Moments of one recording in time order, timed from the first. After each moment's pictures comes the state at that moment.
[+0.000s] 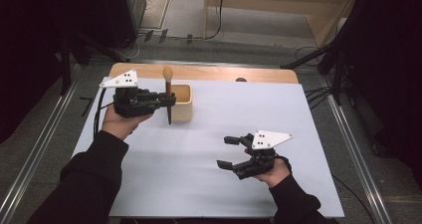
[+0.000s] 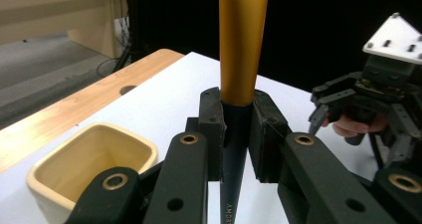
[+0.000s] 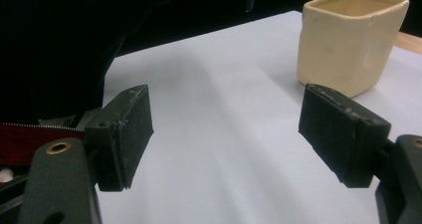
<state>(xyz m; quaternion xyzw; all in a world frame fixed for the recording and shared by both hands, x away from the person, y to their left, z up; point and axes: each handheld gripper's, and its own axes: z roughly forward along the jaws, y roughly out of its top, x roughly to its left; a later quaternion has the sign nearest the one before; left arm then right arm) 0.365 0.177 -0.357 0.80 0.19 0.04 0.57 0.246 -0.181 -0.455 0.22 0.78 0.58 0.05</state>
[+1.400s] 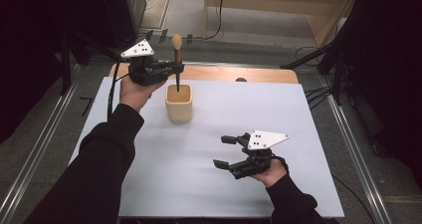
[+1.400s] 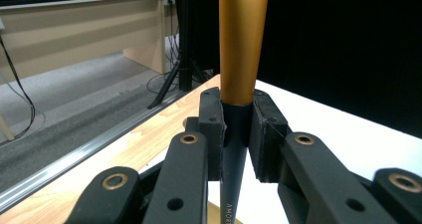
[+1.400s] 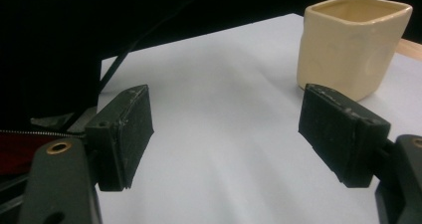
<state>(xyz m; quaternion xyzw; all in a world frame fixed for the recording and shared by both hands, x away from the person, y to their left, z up) 0.438 0.147 -0.345 0.78 0.23 0.12 0.57 0.246 -0.173 -0.454 0.21 0.78 0.58 0.06</state>
